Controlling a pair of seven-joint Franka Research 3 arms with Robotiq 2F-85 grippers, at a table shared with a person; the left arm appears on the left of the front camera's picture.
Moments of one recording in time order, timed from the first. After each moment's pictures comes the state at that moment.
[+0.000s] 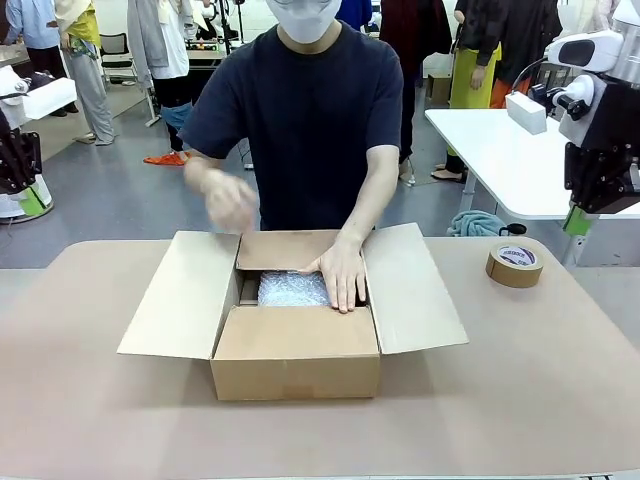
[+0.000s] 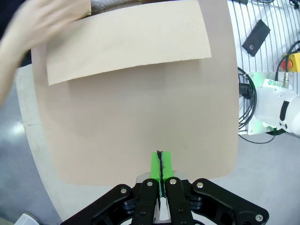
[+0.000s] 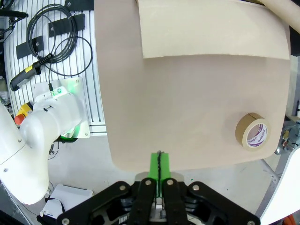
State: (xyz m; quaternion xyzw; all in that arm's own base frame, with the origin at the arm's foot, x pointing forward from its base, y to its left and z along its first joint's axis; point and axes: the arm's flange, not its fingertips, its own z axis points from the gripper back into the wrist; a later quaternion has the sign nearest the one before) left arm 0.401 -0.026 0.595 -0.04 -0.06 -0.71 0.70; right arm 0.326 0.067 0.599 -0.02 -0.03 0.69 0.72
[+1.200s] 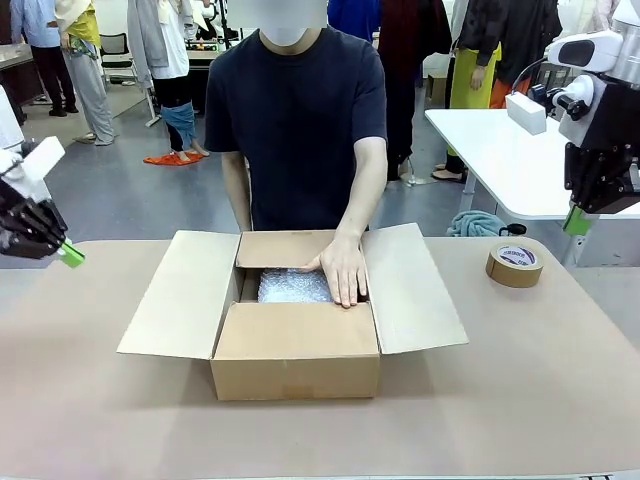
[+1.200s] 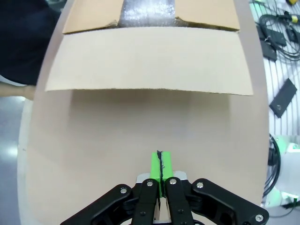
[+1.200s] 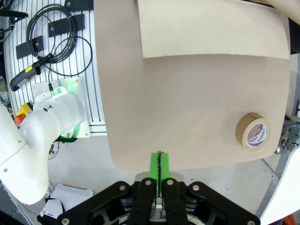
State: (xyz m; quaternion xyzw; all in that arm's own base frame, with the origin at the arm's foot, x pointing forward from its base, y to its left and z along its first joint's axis) left arm 0.408 0.028 0.457 -0.16 -0.22 -0.63 0.73; right arm 0.327 0.066 0.599 -0.02 -0.03 0.69 0.72
